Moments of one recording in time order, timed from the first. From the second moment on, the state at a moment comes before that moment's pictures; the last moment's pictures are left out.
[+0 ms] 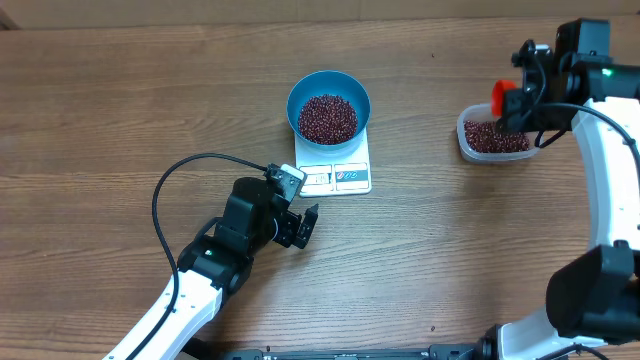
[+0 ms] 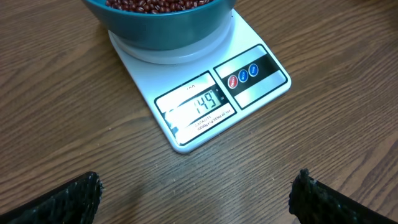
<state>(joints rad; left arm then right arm) -0.46 1.15 0.56 -0.13 0.06 0.01 -0.14 1.74 1.64 -1.11 -0.14 -0.20</state>
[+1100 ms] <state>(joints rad) -0.46 1.15 0.56 -0.13 0.06 0.01 -0.15 1.80 1.38 -0.85 -0.23 -0.14</state>
